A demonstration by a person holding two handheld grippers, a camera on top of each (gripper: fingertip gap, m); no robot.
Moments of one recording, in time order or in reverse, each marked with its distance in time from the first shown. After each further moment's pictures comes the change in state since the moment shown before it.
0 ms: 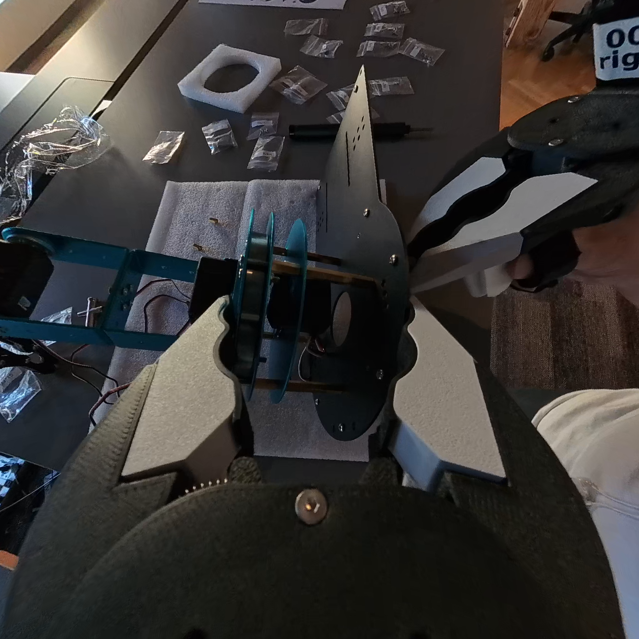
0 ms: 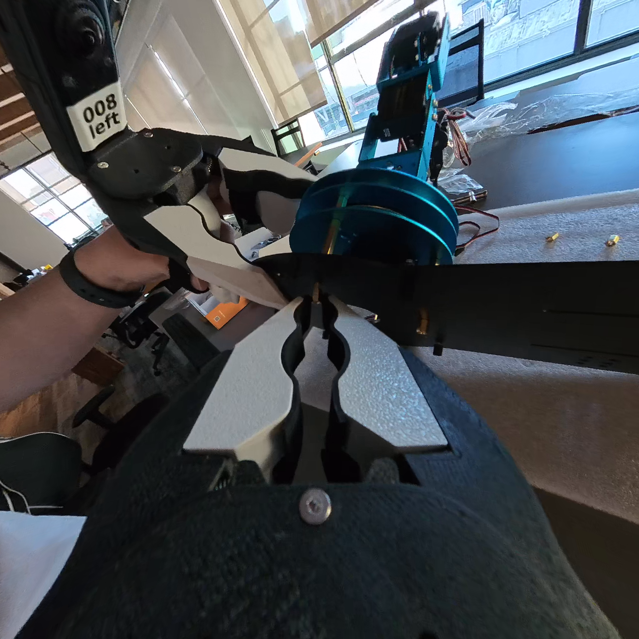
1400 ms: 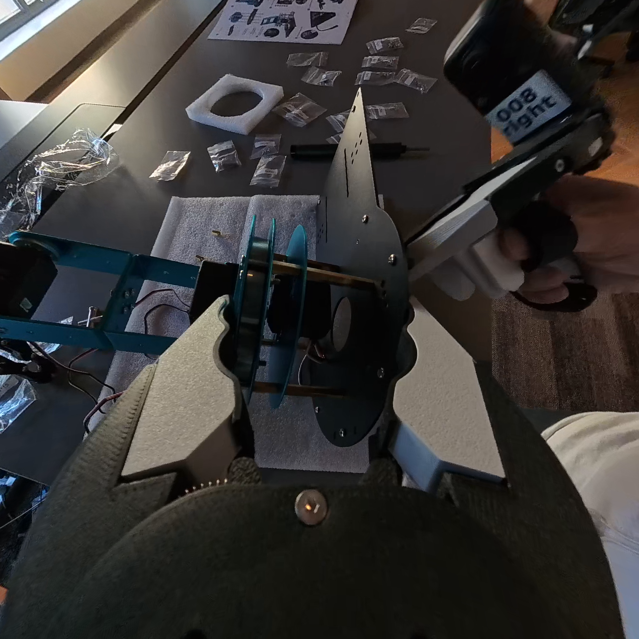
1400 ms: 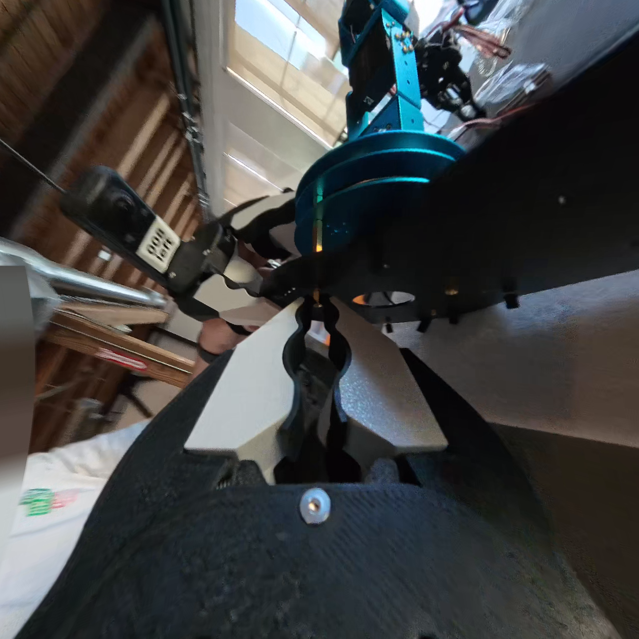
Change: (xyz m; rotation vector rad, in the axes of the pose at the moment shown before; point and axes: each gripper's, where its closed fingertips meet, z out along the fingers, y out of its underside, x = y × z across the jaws) left arm 0.000 -0.002 0.000 0.066 0.000 0.001; right arm 0.000 -0.001 0.002 0.032 -0.184 0.551
